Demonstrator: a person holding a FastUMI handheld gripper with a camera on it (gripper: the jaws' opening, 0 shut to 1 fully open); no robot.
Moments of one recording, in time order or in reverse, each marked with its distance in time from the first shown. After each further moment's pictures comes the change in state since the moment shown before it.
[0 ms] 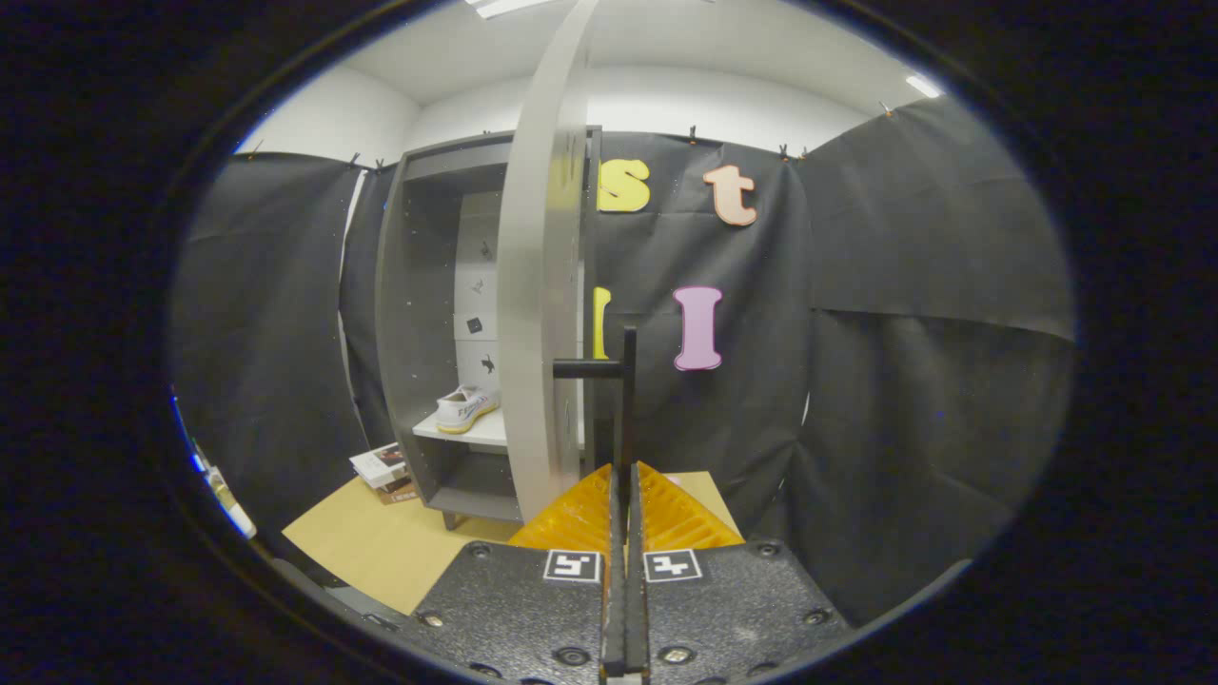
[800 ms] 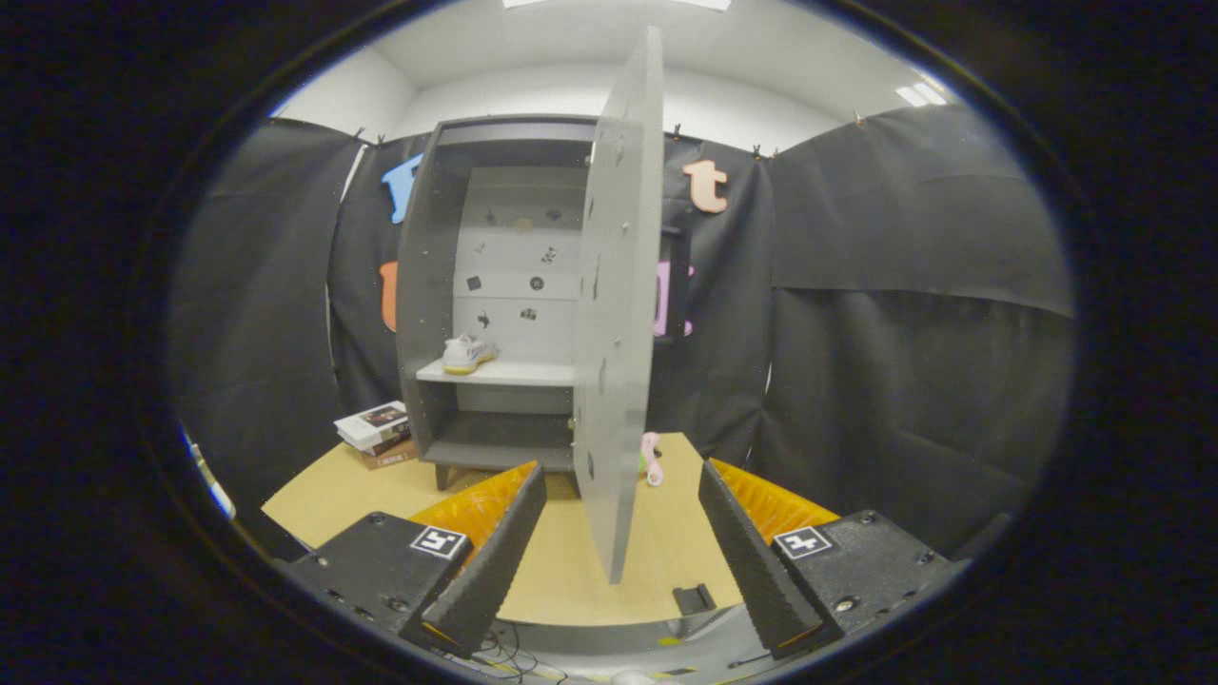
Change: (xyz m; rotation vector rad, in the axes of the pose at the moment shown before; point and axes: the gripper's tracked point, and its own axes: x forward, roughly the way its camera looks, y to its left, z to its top) arm -0.075 0.082 -0.138 -0.012 0.054 -0.123
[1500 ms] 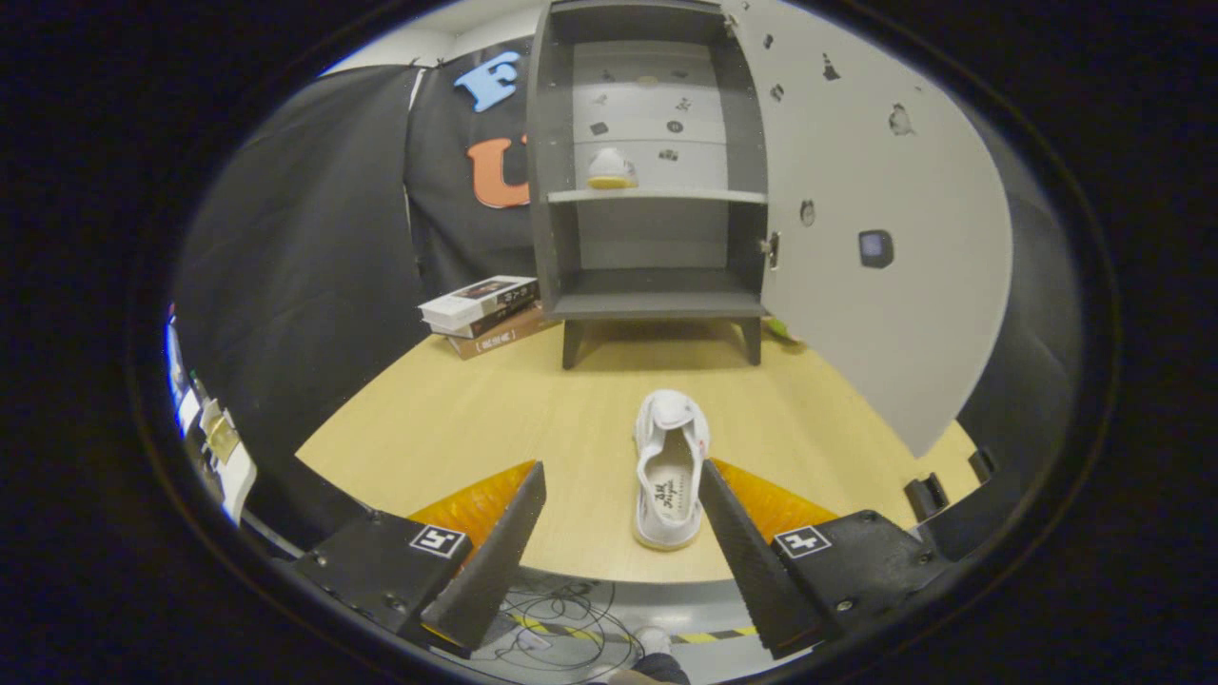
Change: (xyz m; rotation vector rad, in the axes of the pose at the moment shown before) arm 0.107 0.221 -0.209 0.001 0.311 0.242
